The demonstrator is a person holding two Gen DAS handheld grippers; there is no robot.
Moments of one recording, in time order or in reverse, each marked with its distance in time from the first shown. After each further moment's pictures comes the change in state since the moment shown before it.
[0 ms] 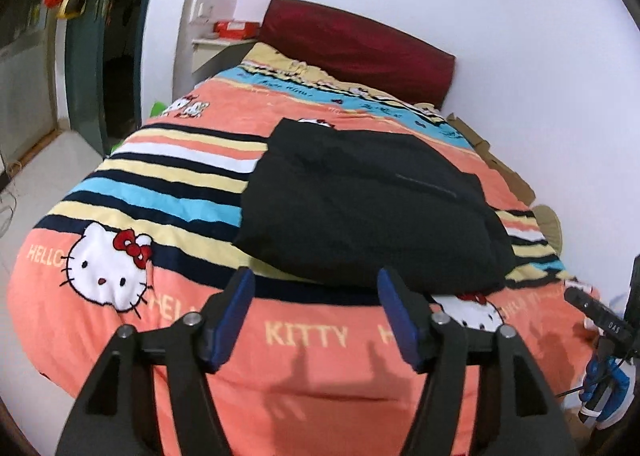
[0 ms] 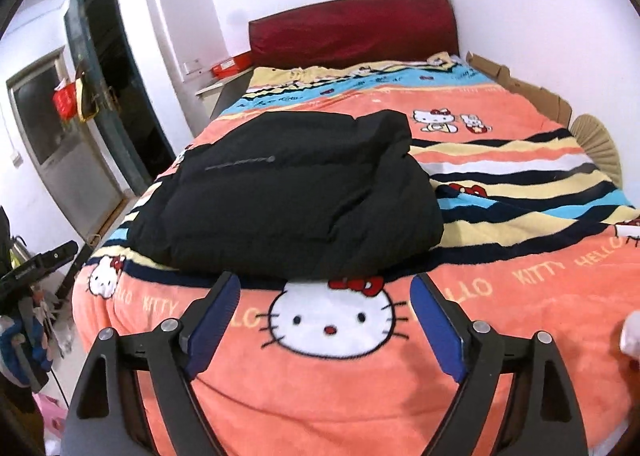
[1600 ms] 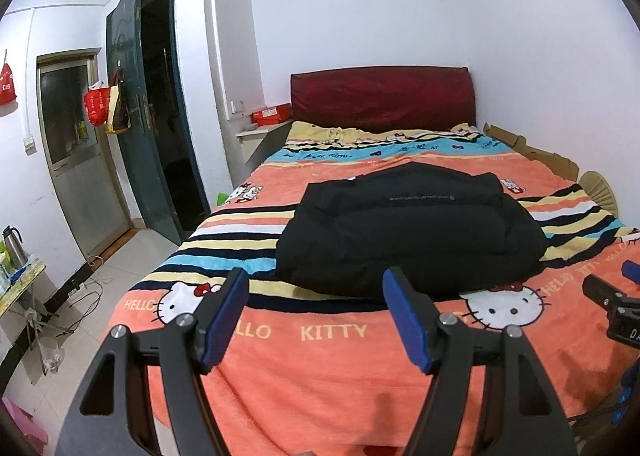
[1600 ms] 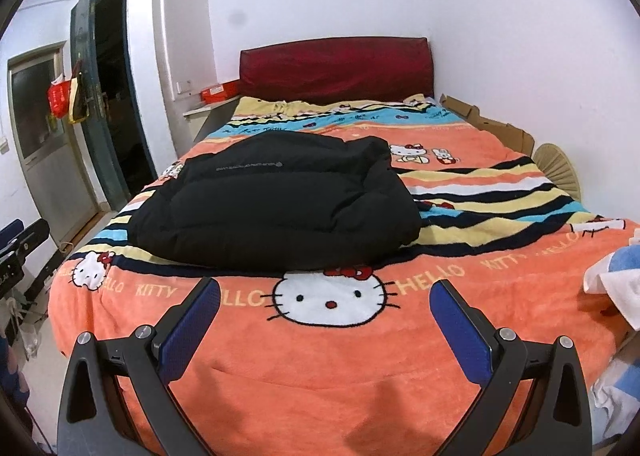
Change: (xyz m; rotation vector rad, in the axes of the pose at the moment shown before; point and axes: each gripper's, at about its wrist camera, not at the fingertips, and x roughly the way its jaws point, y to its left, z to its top) left arm -0.081 -0.112 -0.057 0.226 -0.253 0.336; right arm -0.049 0.034 -0.055 -0.038 -0.145 -0.125
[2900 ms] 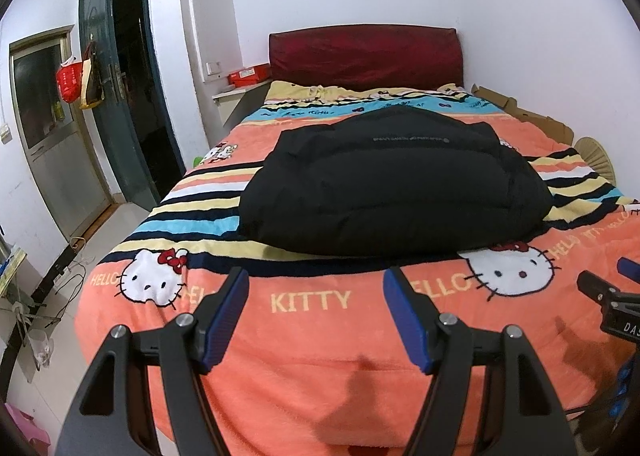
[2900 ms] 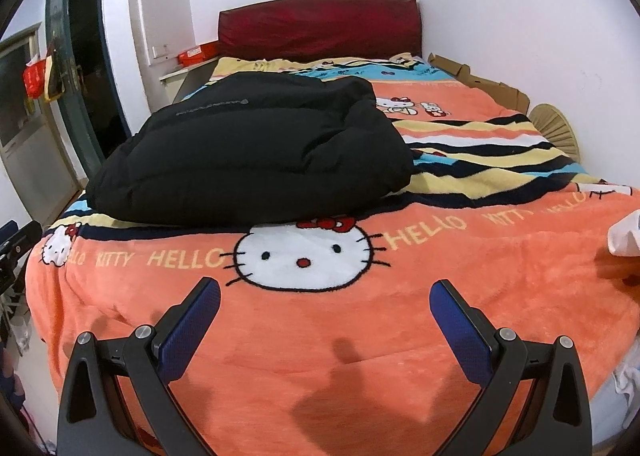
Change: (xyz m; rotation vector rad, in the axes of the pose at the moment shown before) left arm 0.071 -0.012 -0.034 0.029 0.142 -0.068; right arm 0.056 -0.016 -0.028 0.011 0.142 -0.060
